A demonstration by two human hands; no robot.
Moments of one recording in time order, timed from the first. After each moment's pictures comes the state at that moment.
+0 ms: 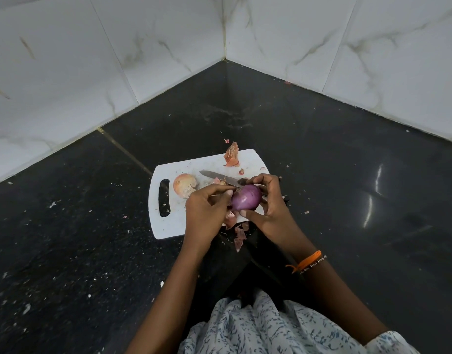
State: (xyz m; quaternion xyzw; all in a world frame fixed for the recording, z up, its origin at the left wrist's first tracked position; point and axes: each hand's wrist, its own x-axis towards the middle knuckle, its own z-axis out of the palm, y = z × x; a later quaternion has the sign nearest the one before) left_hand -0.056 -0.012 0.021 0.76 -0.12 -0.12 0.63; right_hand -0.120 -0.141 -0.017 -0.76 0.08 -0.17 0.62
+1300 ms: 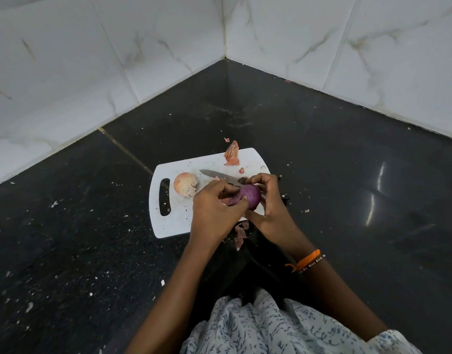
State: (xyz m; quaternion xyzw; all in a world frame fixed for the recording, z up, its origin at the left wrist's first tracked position) left_hand -0.064 -0.019 0.027 0.82 -0.19 -0.06 0.54; right_hand -0.121 -0.137 -0.013 -0.76 0.07 -0.17 0.62
